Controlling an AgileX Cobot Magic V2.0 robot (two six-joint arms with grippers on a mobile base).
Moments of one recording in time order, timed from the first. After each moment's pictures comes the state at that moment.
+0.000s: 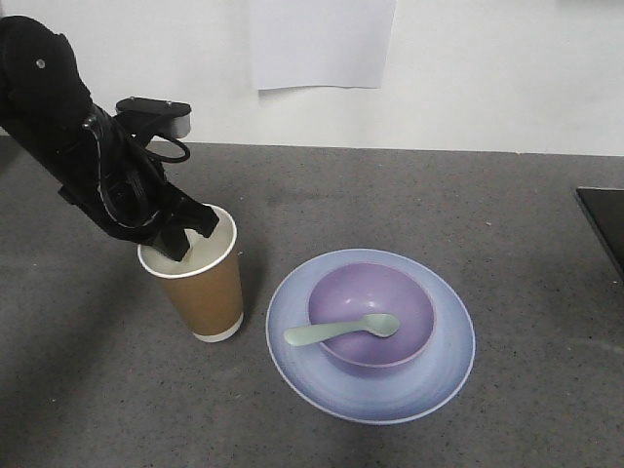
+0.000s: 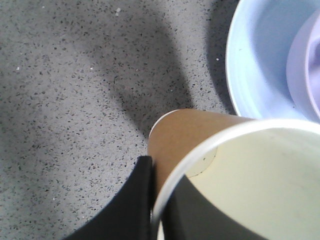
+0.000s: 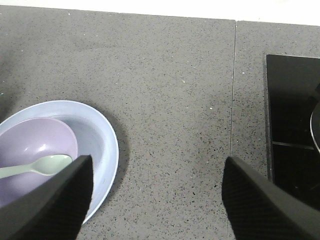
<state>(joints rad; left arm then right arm) -0.33 1.70 -1.56 -0.21 1.25 0.09 -0.12 0.87 -1.09 0.27 1.00 -0.22</state>
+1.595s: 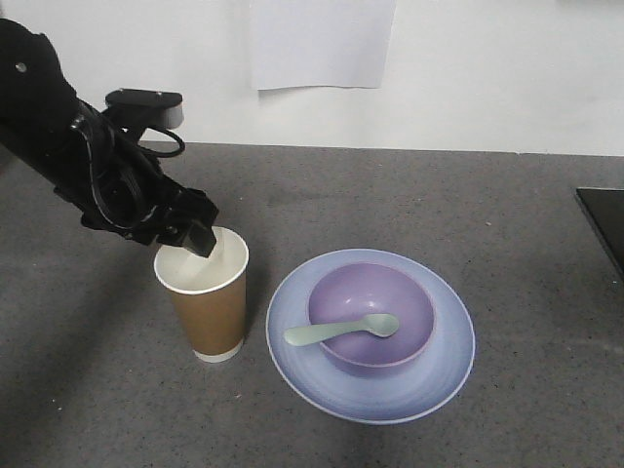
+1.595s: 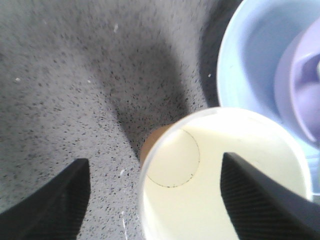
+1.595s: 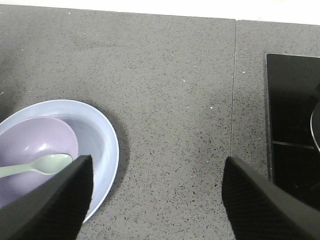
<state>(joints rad) -0.33 1.63 -1.51 -0.22 1.16 0.06 -0.12 0.87 -1.09 0.27 1.00 -0.22</state>
